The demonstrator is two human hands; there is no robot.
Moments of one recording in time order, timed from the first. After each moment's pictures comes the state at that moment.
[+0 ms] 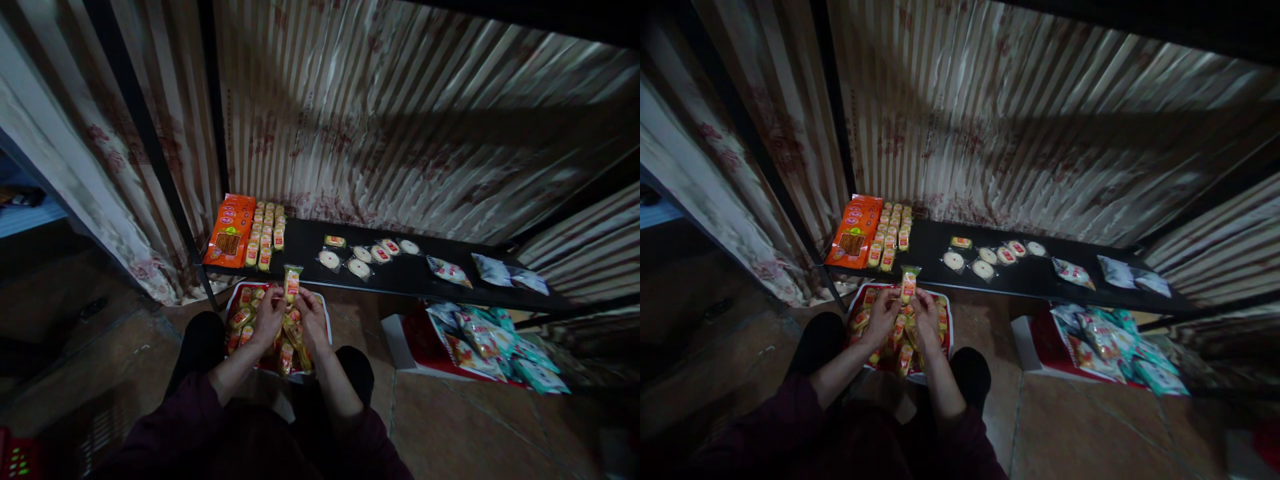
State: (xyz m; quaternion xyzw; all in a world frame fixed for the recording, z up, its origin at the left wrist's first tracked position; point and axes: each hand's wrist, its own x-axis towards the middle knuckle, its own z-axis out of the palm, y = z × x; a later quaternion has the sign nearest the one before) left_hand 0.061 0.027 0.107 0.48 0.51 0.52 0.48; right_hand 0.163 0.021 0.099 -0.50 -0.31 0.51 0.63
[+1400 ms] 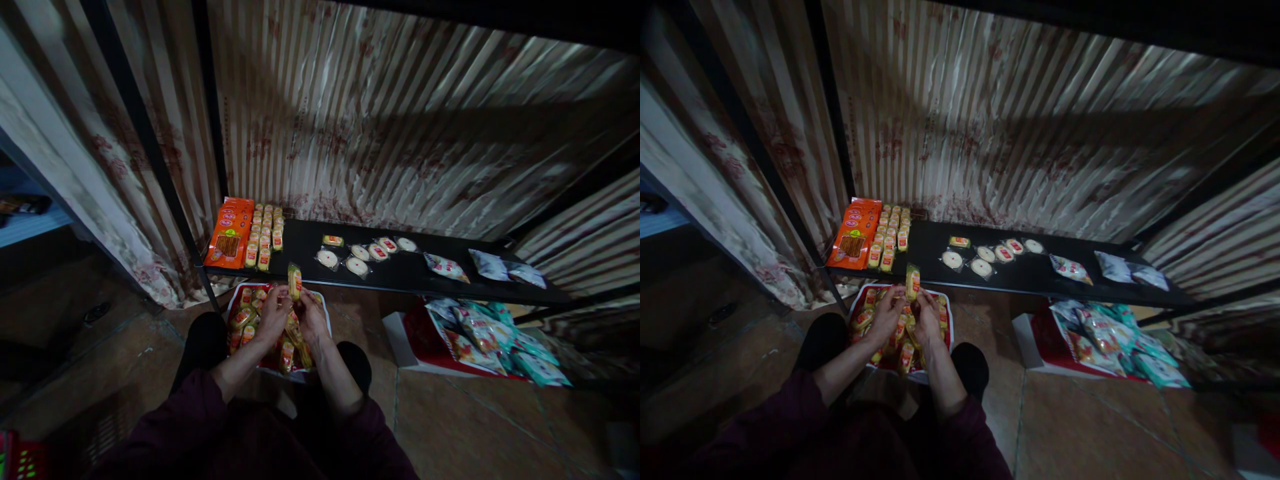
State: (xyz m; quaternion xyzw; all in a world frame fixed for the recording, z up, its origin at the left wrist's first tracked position) left_hand 0.069 0.024 0.113 0.49 0.50 0.52 0.49; right_hand 0.165 0.031 0.092 -0.45 -0.11 0.56 0.69
